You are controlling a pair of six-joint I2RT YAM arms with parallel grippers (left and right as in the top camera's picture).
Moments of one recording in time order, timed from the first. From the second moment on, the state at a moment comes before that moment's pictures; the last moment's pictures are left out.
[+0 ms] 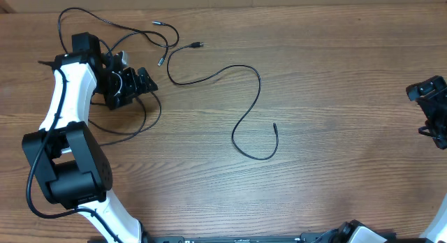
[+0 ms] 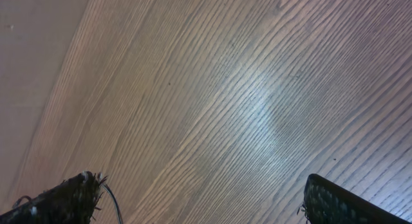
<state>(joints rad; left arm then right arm) 0.22 1.97 1.56 -1.00 0.43 -0.11 -0.61 1.34 1.35 -1.06 -0.26 0.45</state>
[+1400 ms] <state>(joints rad) 0.79 1.98 1.31 -0.63 0.02 -0.07 -0.61 1.34 1.35 -1.06 -0.26 0.45</state>
